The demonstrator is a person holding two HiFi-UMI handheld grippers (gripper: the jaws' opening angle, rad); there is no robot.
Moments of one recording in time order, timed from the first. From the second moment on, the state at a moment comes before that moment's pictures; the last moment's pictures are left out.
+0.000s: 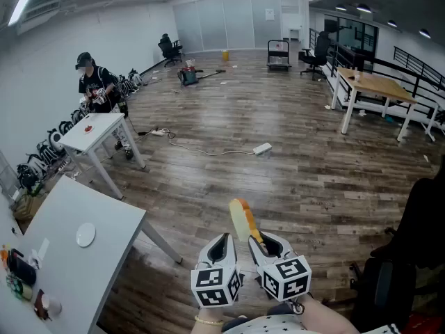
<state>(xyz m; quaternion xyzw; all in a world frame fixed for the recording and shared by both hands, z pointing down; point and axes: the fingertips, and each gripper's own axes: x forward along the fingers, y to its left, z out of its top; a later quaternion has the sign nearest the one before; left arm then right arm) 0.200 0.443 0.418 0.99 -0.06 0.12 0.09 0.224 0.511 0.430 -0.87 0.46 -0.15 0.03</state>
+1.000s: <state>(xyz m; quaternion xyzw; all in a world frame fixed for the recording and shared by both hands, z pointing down) 0.037 0.225 0.436 0.95 -0.28 0.11 0.12 0.105 0.286 0.447 -0.75 0.64 -0.19 0.00</state>
